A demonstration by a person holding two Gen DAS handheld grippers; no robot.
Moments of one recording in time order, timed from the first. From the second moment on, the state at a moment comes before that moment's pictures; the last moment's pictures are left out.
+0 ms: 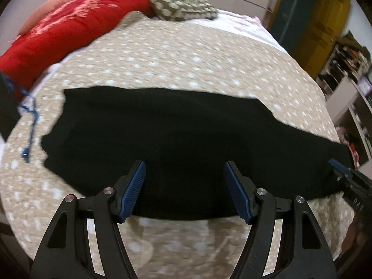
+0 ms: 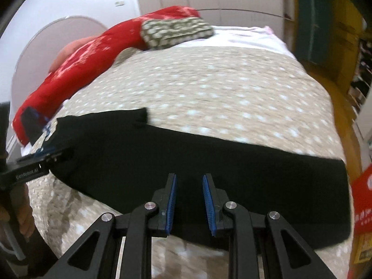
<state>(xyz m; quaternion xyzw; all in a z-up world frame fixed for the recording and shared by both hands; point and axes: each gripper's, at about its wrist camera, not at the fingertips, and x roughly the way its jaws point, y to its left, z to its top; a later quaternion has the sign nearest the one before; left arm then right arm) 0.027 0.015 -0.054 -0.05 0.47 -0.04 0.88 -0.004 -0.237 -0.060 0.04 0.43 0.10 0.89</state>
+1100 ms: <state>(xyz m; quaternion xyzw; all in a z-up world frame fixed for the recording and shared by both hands) 0.079 -0.303 -0.033 0.08 0.51 -0.34 0.79 -0.096 -0.442 -0.088 0.23 0.41 0.02 0.88</state>
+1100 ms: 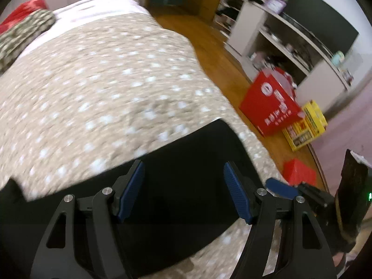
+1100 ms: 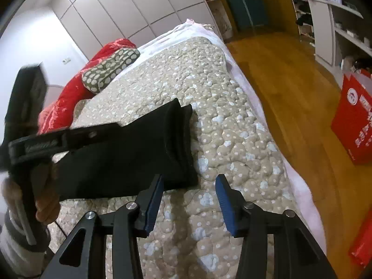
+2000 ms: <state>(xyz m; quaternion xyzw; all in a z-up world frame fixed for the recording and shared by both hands) 0.102 -0.318 -0.008 0.07 0.49 -0.39 0.78 -0.055 -0.407 -0.059 0.26 0.34 0.10 0.90</state>
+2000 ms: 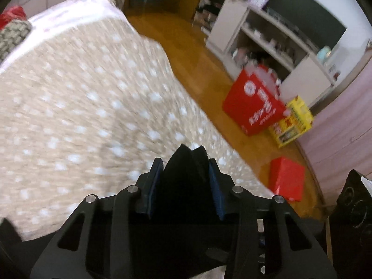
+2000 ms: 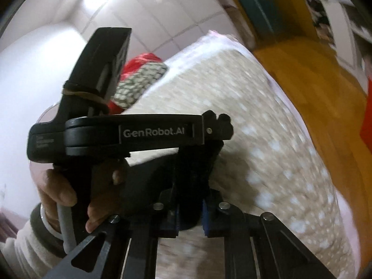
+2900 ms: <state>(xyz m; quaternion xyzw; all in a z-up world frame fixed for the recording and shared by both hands) 0.080 0.004 -0.011 -0.06 0.47 -0.14 0.87 0.016 -0.238 -0.014 0.11 0.36 0.21 0.90</state>
